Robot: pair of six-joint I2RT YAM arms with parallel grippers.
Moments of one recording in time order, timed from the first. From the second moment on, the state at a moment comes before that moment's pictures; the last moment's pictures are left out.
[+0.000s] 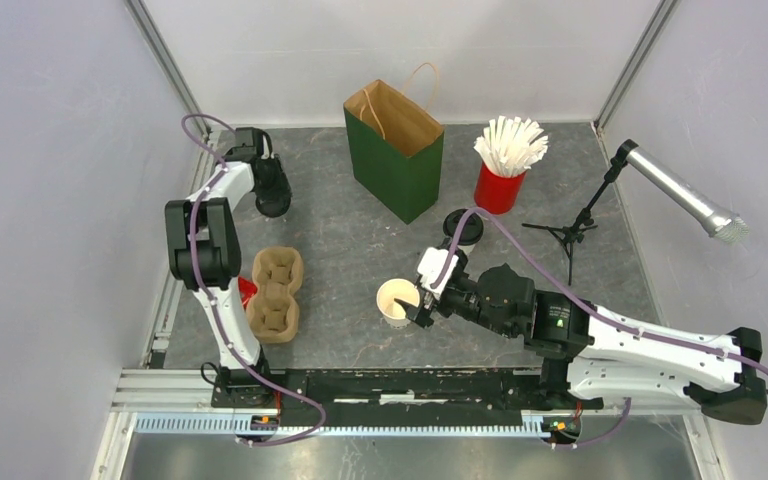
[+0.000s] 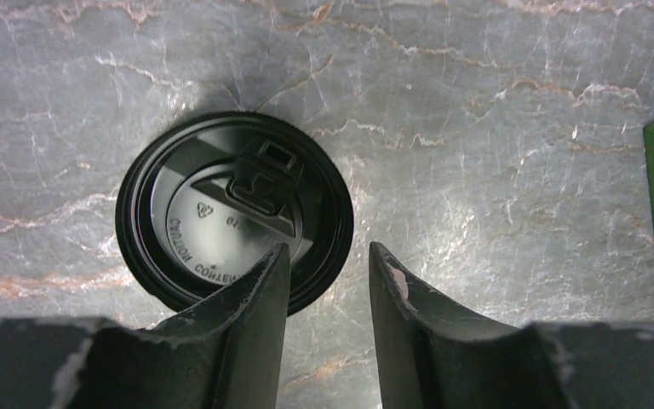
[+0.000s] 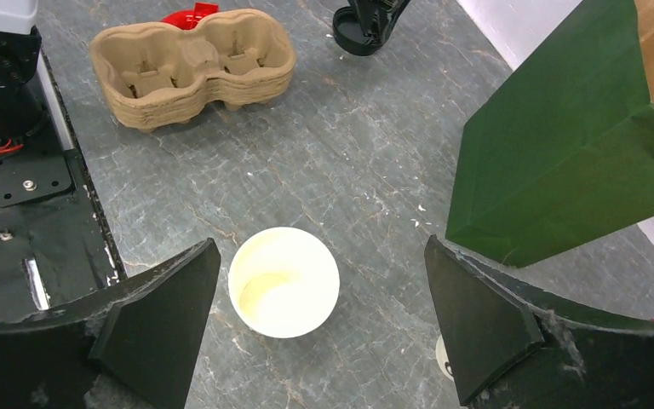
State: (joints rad) left arm 0.05 2.01 1.50 -0.48 0.08 -0.30; right arm 1.27 0.88 0.83 -0.17 0.27 -0.21
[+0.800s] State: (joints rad) left arm 0.04 2.08 1.55 -0.46 0.08 -0.26; right arm 1.27 0.94 0.83 -0.16 0.30 -0.21
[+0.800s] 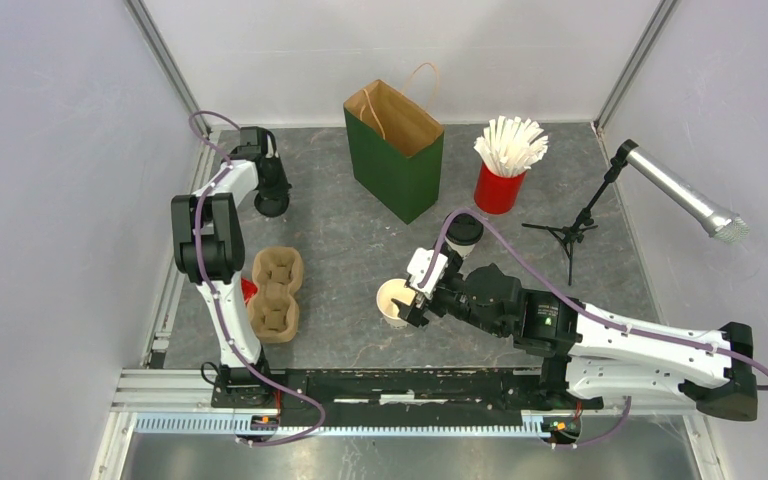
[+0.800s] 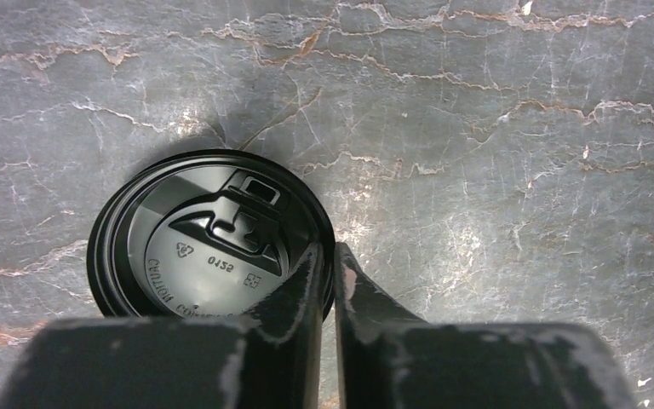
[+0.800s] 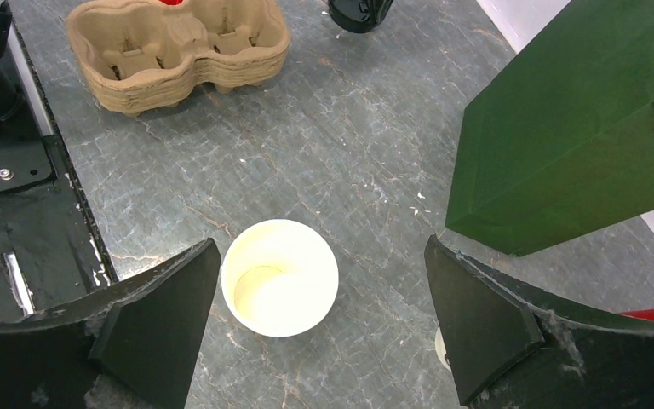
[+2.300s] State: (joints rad) left arm 0.04 1.83 1.68 -0.75 0.24 -0.29; right arm 1.27 0.93 0.71 0.00 0.37 -0.17
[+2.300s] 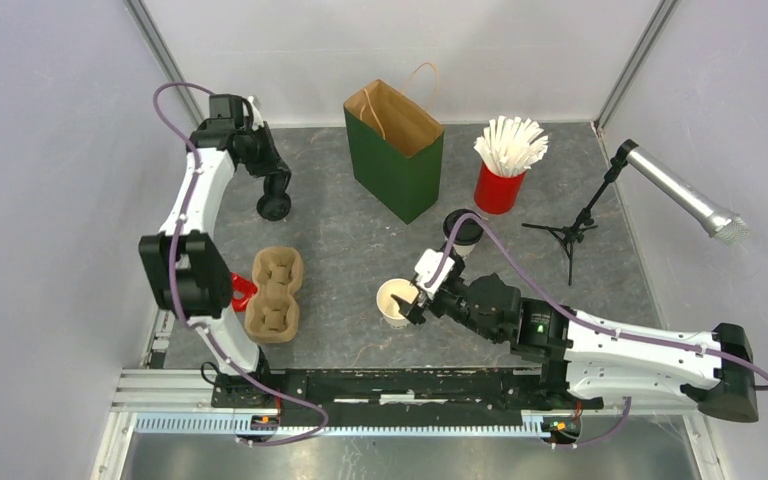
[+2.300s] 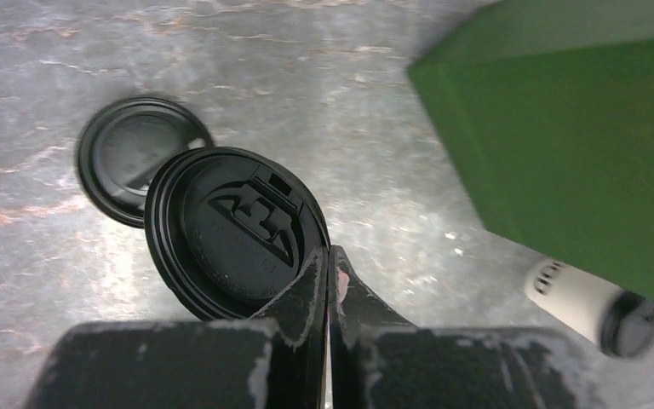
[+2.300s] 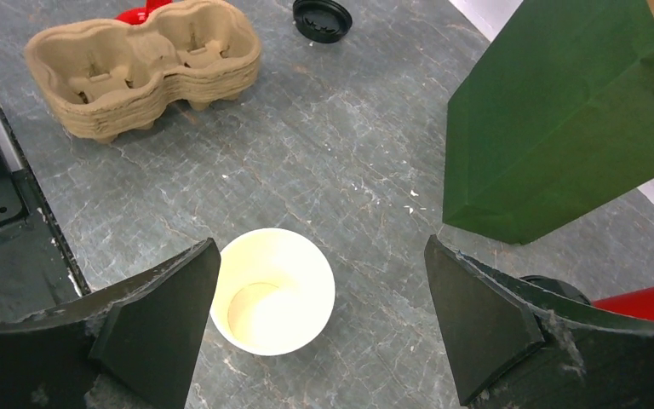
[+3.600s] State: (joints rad) left arm -0.37 0.77 0.75 -0.09 0.99 -1.02; right arm 1.27 1.03 0.34 0.97 0.02 -0.83
